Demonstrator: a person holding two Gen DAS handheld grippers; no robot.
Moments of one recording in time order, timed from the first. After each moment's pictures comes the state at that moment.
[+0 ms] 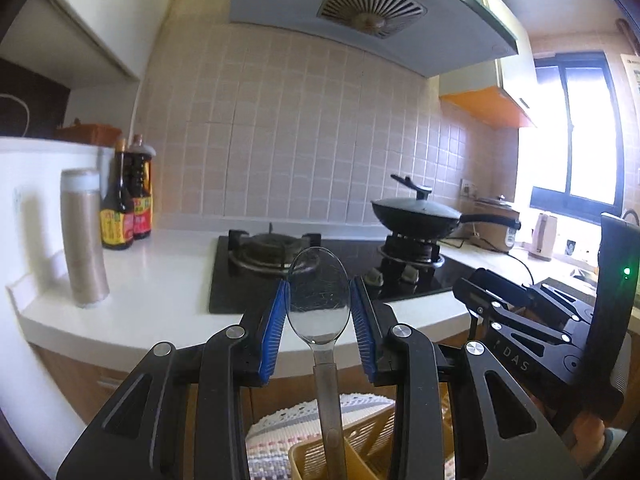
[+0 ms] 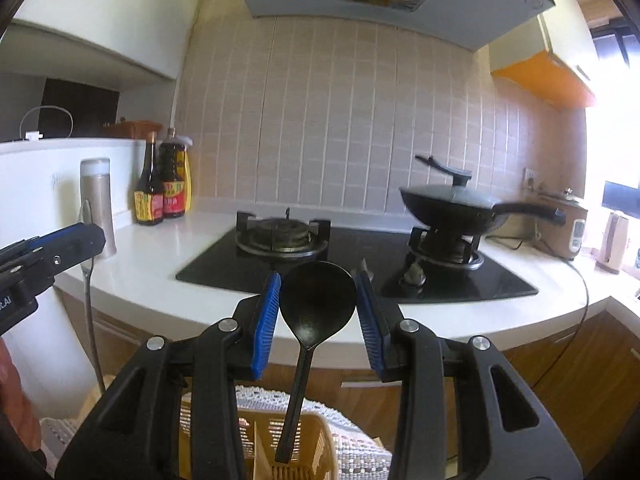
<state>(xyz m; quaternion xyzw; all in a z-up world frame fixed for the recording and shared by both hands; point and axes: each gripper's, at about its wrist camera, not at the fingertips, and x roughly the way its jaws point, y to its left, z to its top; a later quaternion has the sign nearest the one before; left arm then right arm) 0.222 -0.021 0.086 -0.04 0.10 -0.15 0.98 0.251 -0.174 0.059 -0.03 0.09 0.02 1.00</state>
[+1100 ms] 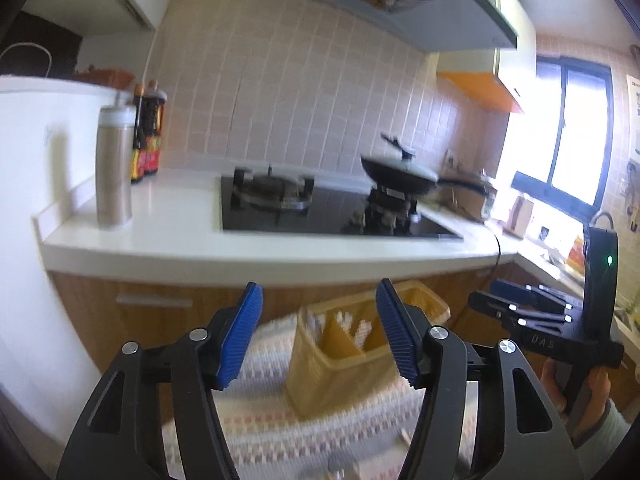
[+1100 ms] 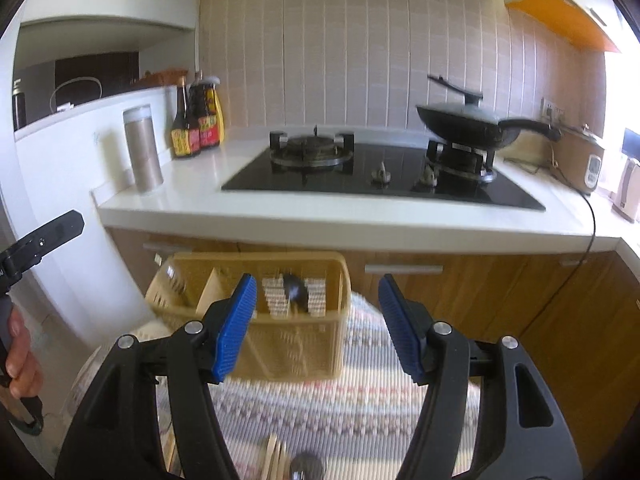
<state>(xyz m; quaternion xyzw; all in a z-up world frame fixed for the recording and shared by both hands) 0.137 0.036 0.072 -0.07 0.21 -0.19 0.96 0.156 -0.186 0.040 0.00 0.25 0.07 0.97</state>
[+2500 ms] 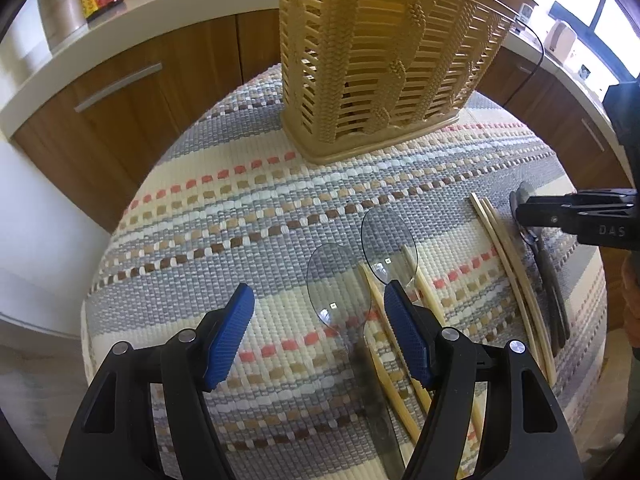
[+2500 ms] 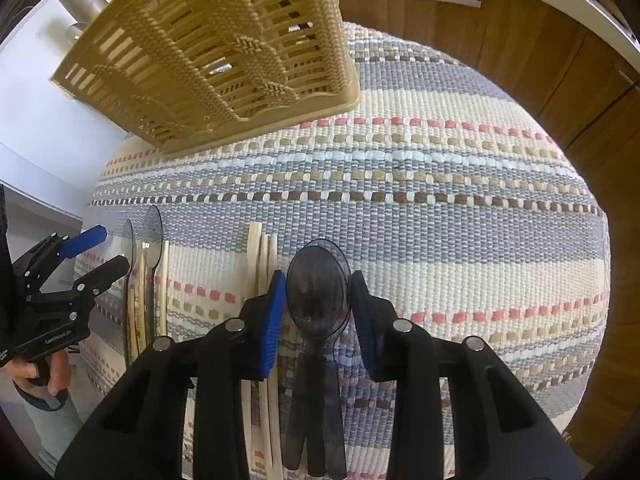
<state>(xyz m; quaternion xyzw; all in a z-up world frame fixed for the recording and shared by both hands) 0.149 -0.007 -0.093 0.05 0.53 -0.16 0.83 0.166 -0.184 -0.114 0.07 0.58 0.10 0.81</state>
